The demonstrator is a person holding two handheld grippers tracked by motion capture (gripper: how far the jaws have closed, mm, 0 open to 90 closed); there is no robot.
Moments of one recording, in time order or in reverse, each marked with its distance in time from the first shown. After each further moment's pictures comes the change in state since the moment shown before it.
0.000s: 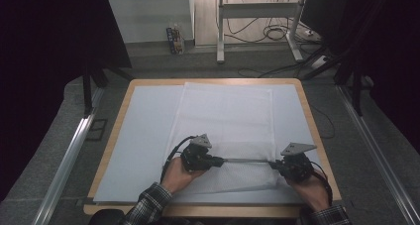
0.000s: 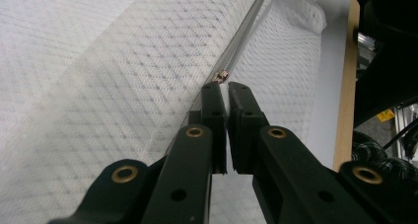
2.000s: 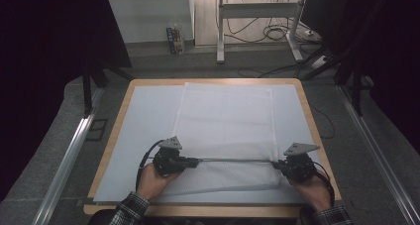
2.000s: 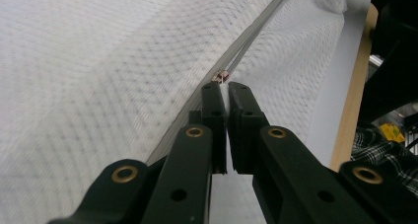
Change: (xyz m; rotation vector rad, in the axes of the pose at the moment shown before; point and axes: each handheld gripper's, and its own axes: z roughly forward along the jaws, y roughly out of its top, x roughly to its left) left arm 0.015 -0.049 -0.060 -0.044 0.079 -0.106; right arm -0.006 -0.005 -0.002 -0.006 -0.009 0.017
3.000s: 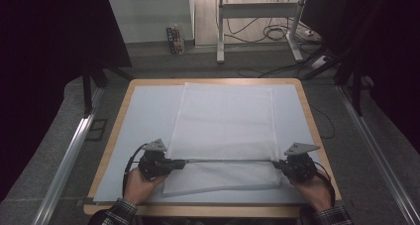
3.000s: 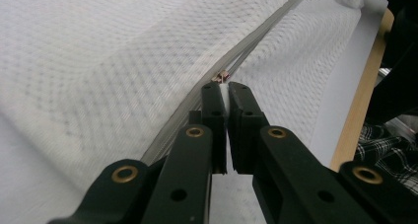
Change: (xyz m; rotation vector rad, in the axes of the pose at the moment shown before) left arm 0.008 -0.025 -0.030 -0.025 0.055 -0.070; right arm -0.001 -0.001 -0.001 0.006 -0.018 0.000
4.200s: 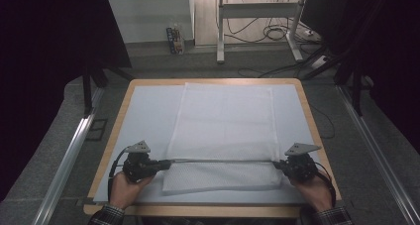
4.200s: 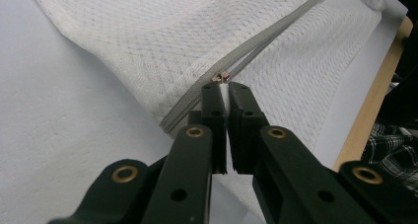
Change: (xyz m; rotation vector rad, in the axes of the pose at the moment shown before) left arm 0.013 -0.021 -0.030 -0.023 0.060 -0.057; right arm -0.001 -0.001 -0.001 0.003 0.001 0.003
